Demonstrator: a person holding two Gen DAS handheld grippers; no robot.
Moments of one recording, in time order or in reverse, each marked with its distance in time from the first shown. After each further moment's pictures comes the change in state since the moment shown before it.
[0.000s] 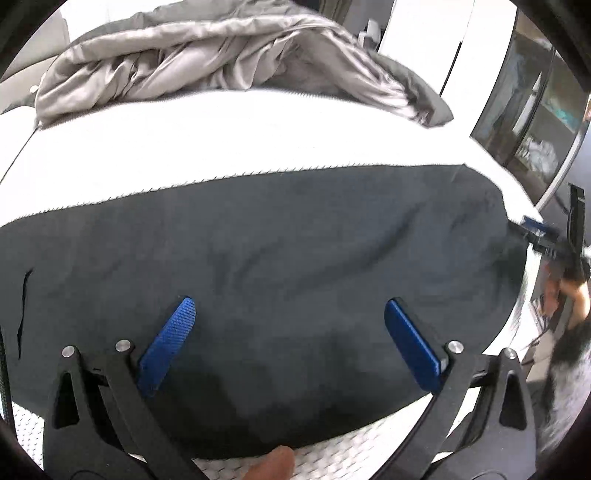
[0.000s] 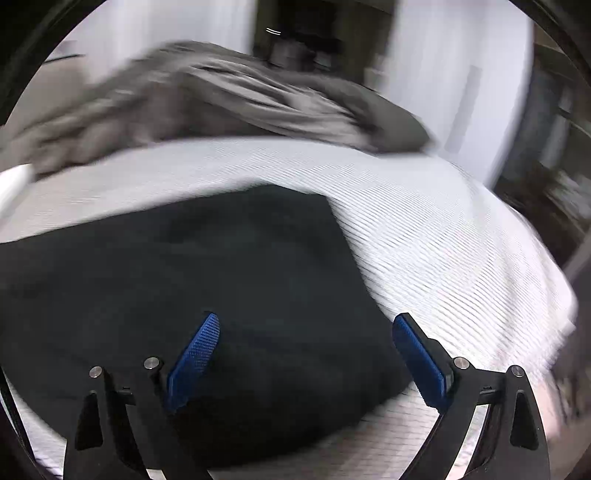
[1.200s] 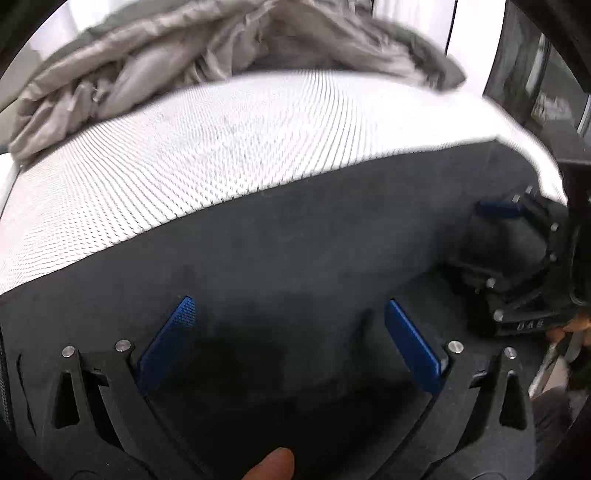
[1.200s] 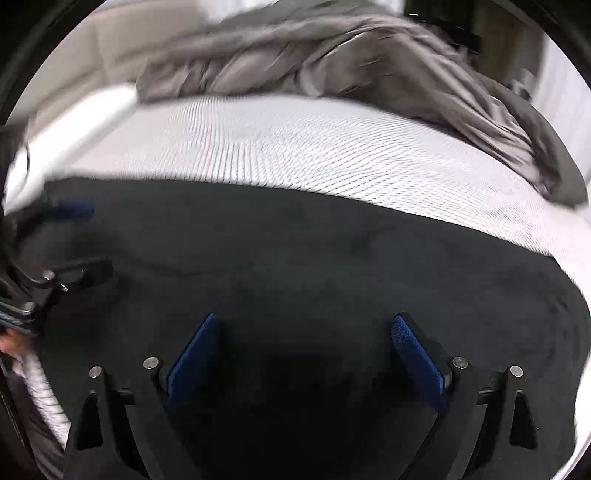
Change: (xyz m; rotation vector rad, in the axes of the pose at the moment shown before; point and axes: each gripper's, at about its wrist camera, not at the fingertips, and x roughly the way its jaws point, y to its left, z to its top) left arm 0.086 -0.035 0.050 0.132 0.150 0.134; right arm 0.067 0.165 0.009 -0.300 0.172 0.265
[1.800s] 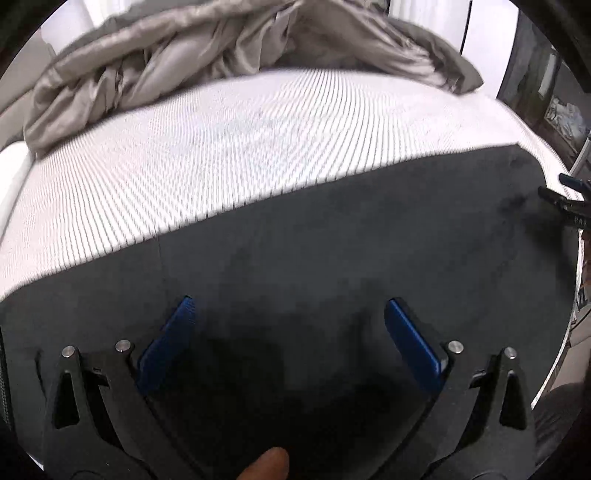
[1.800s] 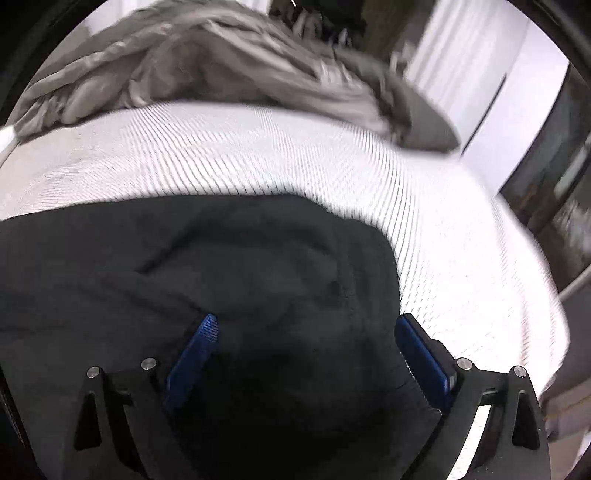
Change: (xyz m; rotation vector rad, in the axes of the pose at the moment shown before) left arm -0.033 0.015 -0.009 -0.034 -0.052 0.035; right arm -0.064 -0.140 -0.043 0.221 -0.025 -0.412
